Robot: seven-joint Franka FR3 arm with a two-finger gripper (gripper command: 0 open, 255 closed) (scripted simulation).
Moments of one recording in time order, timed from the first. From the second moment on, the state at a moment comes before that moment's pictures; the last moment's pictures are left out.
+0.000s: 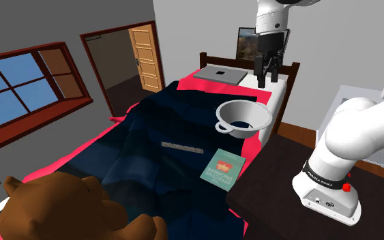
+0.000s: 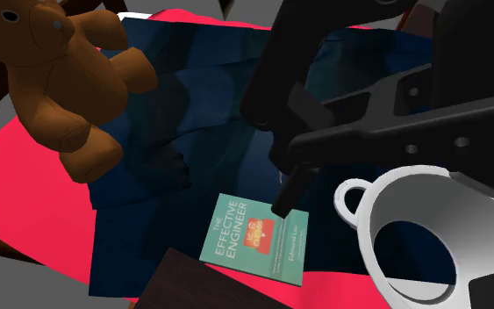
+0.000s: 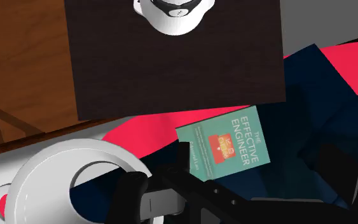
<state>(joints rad) -0.02 -0.76 -0.02 -2.40 0.11 1.42 0.05</state>
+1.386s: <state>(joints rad) 0.05 -0.14 0.08 -2.34 0.04 2.01 -0.03</state>
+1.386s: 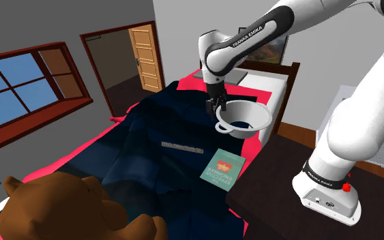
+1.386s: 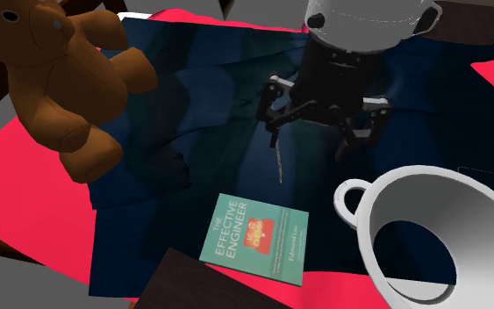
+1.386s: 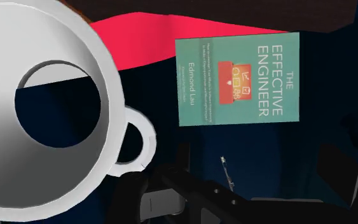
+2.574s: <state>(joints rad) 0.15 0.56 0.10 -1.85 -0.17 2.23 0.00</state>
